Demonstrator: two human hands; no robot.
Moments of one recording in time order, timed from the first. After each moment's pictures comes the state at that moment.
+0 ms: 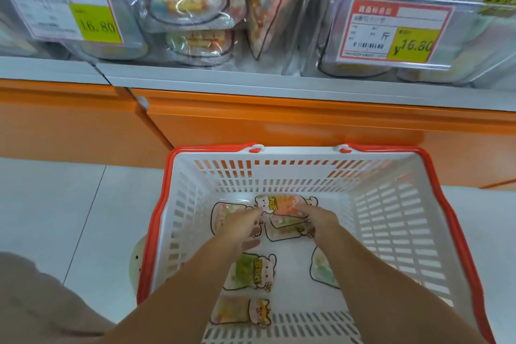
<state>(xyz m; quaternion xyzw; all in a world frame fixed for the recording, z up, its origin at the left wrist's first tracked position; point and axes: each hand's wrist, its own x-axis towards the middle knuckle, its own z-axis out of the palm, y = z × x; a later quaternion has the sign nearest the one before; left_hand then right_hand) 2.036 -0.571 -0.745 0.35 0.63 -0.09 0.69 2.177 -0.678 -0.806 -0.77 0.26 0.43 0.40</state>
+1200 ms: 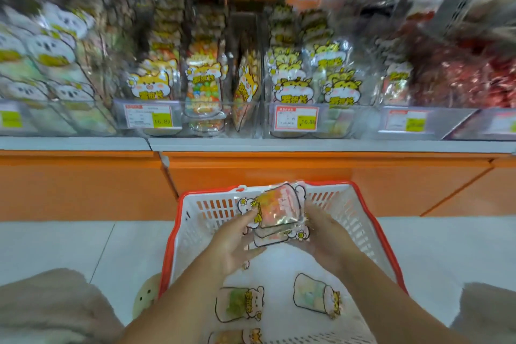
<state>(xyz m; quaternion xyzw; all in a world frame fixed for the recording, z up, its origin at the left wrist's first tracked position) 2.021 -0.591 -0.615 0.31 0.45 0.04 0.84 2.151 -0.736 -0.606 -0.55 0.00 0.49 0.68</state>
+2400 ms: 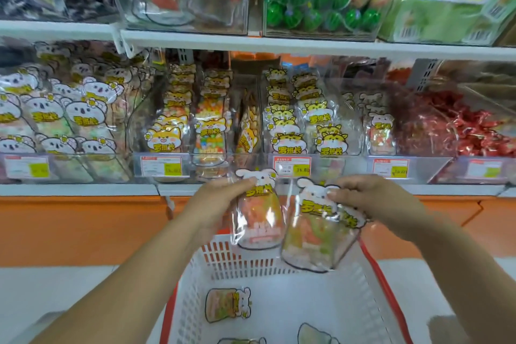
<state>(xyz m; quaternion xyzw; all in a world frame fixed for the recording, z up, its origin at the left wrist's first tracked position) 2.033 -0.537 -0.458 0.56 0.32 0.10 0.75 2.202 -0.748 -0.413 -0.80 -0.34 0.29 0.40</state>
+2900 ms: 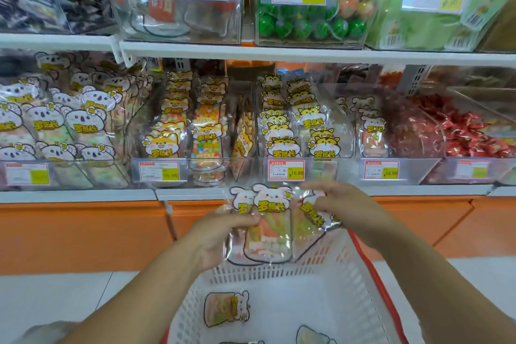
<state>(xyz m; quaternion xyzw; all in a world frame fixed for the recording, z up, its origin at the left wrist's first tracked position) 2.024 -0.559 -0.481 0.51 0.35 0.07 0.78 2.188 -0.728 -0.434 -0.80 -0.29 0.30 0.44</state>
